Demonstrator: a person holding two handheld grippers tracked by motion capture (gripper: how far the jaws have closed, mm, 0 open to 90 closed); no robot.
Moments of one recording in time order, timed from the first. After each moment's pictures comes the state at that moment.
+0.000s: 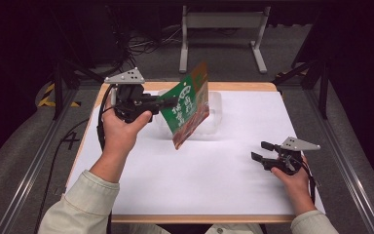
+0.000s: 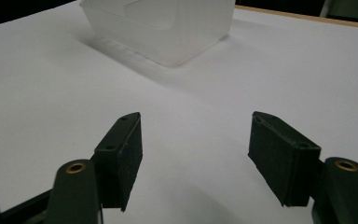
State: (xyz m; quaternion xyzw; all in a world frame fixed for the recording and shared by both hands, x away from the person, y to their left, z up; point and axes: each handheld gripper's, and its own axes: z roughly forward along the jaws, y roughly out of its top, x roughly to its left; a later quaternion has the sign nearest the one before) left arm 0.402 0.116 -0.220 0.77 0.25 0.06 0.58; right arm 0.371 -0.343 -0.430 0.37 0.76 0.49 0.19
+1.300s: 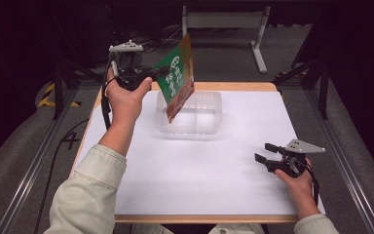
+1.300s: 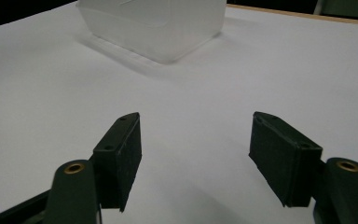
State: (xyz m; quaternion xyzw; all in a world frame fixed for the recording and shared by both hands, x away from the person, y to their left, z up) left arm 0.470 0.120 -0.207 0.74 0.34 0.13 0.57; right arm 0.364 -0.352 -0.431 0.38 0.76 0.49 0.20
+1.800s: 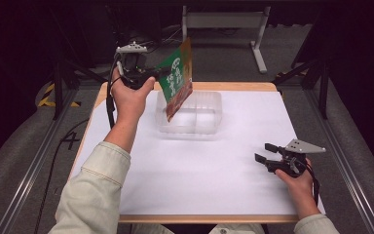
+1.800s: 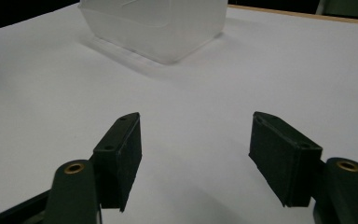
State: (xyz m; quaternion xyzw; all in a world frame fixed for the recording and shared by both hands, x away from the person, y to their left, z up) left arm 0.490 0.114 -0.226 0.74 0.34 0.13 0.56; right arm 0.364 -0.352 -0.432 0.38 0.76 0.50 0.19
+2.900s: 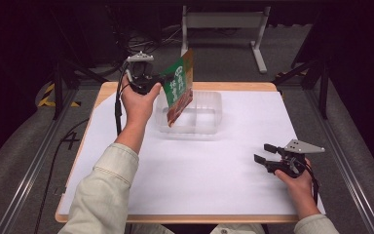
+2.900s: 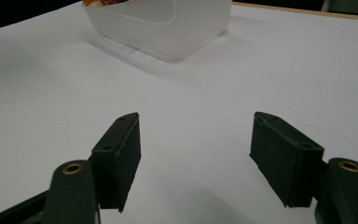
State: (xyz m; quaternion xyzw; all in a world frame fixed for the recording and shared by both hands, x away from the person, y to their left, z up) left arm 0.509 0.104 -0.261 0.73 0.37 0.12 0.56; right arm 0.364 -0.351 -0.433 0.38 0.76 0.50 0.19
